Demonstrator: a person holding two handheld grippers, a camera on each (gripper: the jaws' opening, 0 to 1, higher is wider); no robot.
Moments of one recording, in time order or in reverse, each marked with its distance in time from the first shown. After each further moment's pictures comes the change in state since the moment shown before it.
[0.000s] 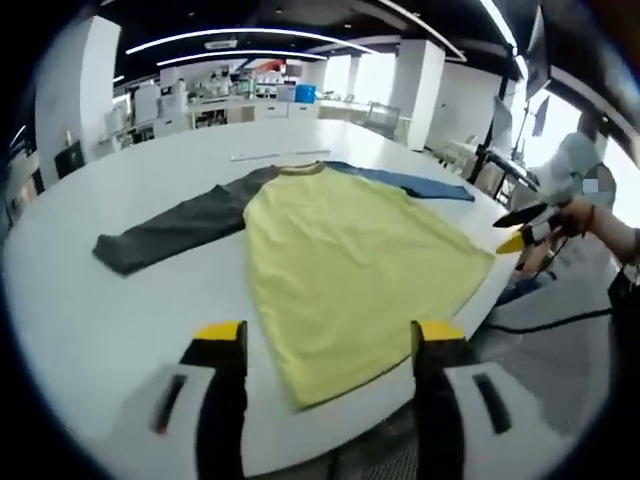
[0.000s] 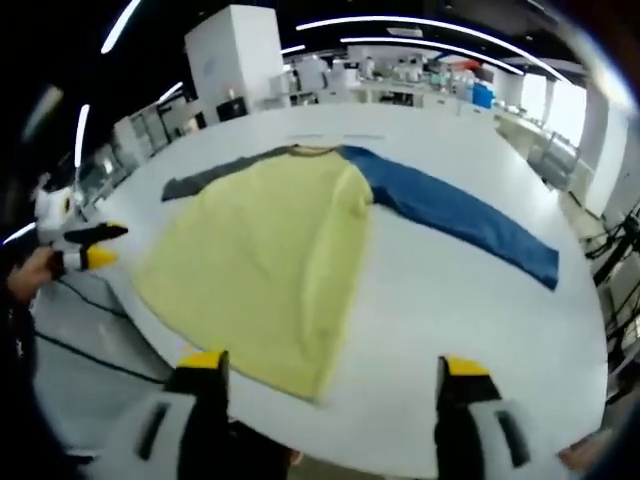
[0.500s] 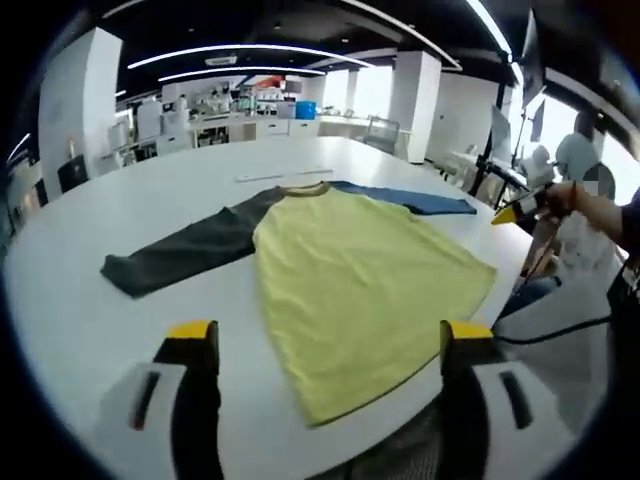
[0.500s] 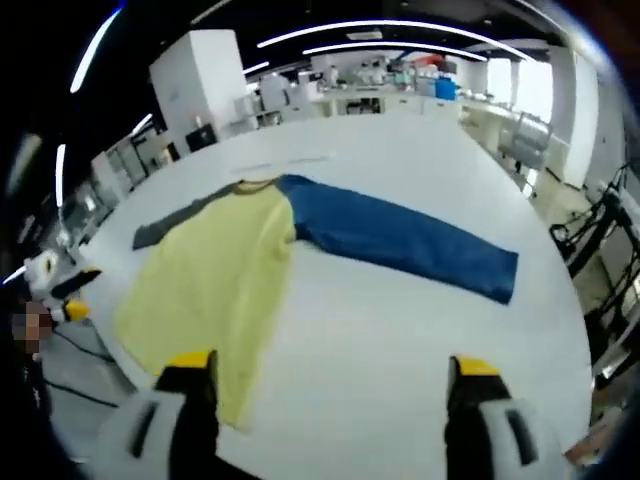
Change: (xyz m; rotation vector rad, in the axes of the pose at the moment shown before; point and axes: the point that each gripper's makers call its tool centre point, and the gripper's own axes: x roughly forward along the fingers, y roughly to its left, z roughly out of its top) left arm -0.004 0.015 0.019 0.022 -0.072 0.018; right arm -0.009 -0.105 0.038 0.119 -0.033 -0.072
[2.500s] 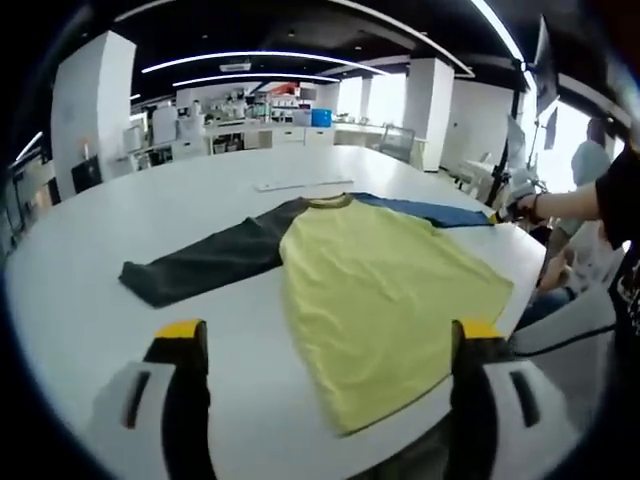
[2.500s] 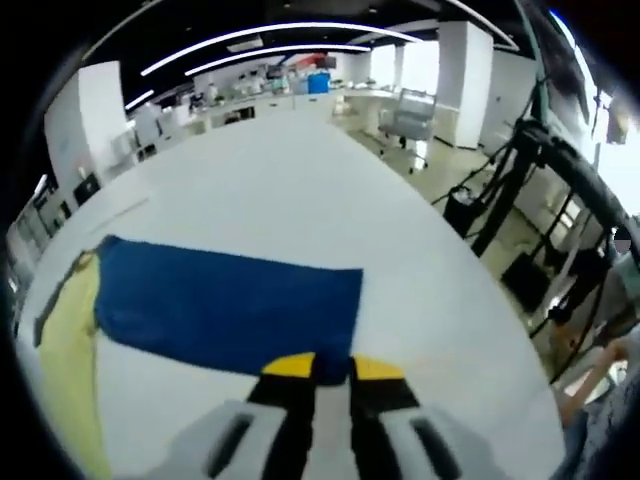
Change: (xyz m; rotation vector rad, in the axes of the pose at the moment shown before) left arm -0.002 0.032 0.010 -0.038 -0.022 0.057; right arm 0.056 -0.176 0.023 0.282 -0.036 -0.402
